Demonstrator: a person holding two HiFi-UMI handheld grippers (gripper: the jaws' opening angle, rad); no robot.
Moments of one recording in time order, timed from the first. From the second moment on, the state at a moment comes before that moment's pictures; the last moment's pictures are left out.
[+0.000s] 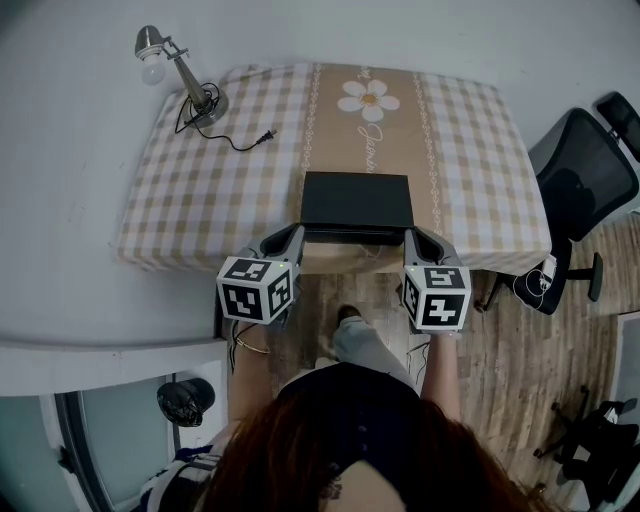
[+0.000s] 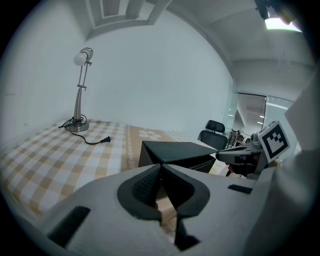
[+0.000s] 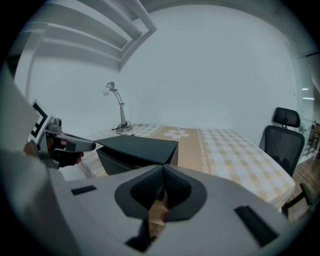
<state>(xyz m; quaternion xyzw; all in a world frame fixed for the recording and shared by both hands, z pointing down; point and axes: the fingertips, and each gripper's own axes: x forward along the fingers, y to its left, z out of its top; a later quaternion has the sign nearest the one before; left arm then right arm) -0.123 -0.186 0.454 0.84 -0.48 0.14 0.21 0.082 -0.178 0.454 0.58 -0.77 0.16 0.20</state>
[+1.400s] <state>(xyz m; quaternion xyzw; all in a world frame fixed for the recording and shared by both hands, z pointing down) -0.124 -0.168 0.453 0.84 -0.48 0.14 0.20 0.077 -0.159 0.456 0.57 -0.78 0.16 0.20</state>
